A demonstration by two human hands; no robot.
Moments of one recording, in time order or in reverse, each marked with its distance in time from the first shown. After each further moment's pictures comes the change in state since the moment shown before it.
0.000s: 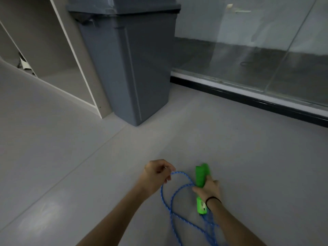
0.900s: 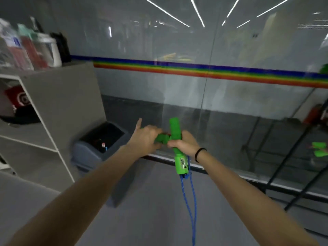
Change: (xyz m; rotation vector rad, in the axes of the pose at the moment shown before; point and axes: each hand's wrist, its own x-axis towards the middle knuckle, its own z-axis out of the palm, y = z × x) left_hand -0.100 0.819 -0.203 1.143 -0.005 0.717; right_hand -0.411 -0.466 -0.724 0.271 0.072 -0.579
